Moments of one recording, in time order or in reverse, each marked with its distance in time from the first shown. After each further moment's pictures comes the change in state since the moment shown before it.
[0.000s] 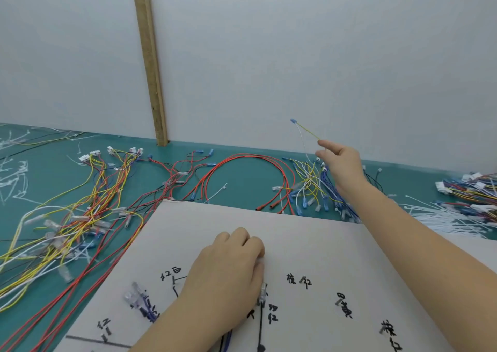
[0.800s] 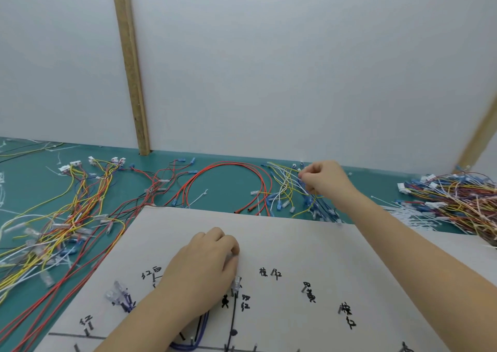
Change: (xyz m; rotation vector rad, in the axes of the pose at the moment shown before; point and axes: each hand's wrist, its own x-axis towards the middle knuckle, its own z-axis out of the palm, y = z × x) left_hand 0.003 -0.003 -0.003 -0.092 -0.005 -0.009; right_hand -0.038 -0.017 -0.037 -0.364 -0.156 0.032
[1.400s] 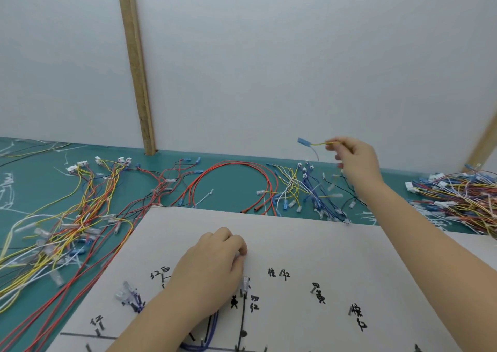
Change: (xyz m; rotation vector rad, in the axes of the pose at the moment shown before) left_hand 0.001 -0.001 0.000 -0.015 -0.002 0.003; right_hand 0.018 0.003 -0.028 0.185 0.247 -0.253
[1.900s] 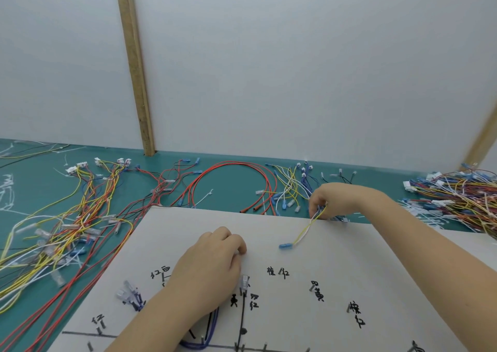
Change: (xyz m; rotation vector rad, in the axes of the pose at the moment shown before) left_hand 0.000 -0.003 0.002 -0.023 0.009 0.002; right_hand -0.016 0.015 0.005 -1.024 -1.003 -0.105
